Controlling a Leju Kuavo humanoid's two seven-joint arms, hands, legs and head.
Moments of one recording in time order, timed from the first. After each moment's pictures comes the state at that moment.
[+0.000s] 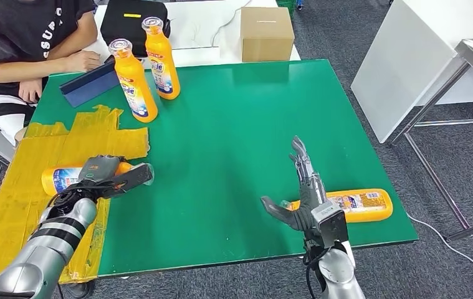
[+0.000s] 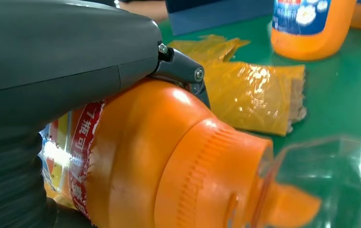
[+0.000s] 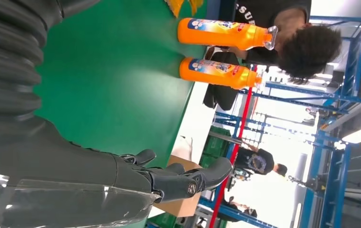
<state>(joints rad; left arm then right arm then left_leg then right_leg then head) -0.61 0.09 -0.16 -0.64 -1.02 0.16 0.00 0.00 0.09 0.19 -1.60 0.17 -0.01 -0.49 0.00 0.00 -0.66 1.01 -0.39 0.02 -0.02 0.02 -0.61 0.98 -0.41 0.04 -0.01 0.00</state>
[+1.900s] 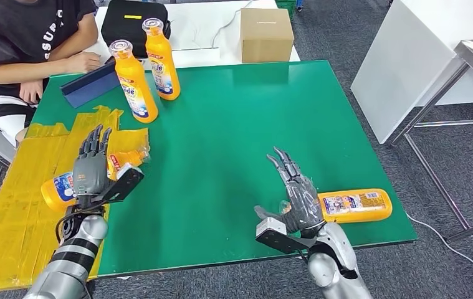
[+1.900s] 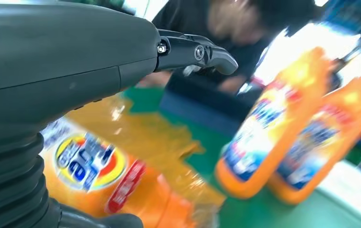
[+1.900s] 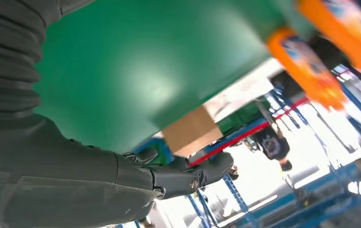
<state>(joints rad) -0.40 -0.04 -0.02 -0.88 -0.85 0.68 -0.31 -0.04 -0.06 0.31 -1.52 0.79 -0.29 -0.37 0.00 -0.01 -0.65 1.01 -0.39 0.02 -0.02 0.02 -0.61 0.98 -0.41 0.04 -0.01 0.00</state>
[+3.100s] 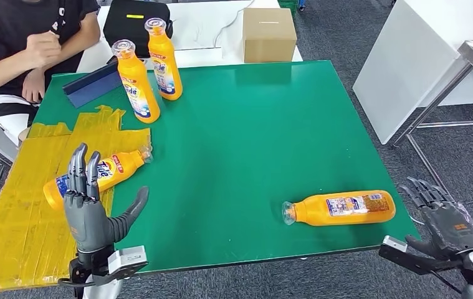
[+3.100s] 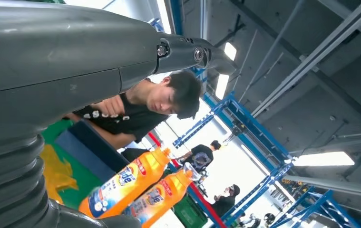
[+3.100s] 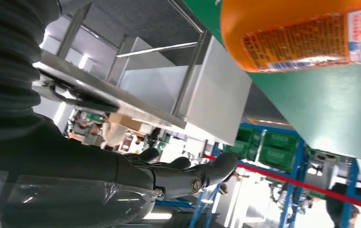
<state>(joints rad) 0.05 -0.26 -0.10 -1.63 -0.72 0.70 -0.65 0.31 -0.62 -0.17 -1.64 1.01 -0.13 -0.21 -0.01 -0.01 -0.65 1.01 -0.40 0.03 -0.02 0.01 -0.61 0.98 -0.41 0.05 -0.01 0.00</state>
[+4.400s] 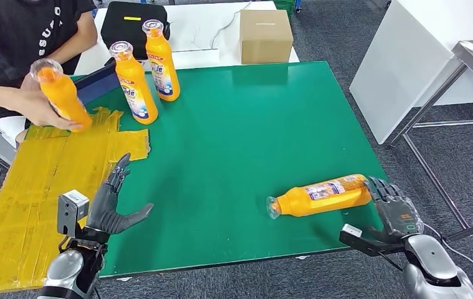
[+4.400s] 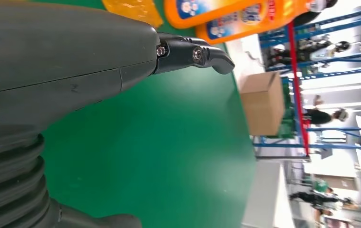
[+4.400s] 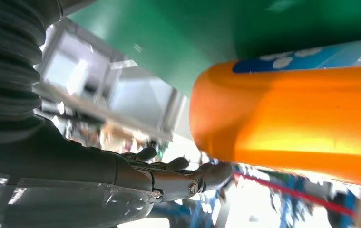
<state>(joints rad) -0.09 0.01 -0.09 -1.35 0.08 -0.10 -0.28 -0.02 -0.48 0.10 -1.19 1.17 -0.34 -0.19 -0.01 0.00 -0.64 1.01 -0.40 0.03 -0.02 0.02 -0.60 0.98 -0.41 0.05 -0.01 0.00</state>
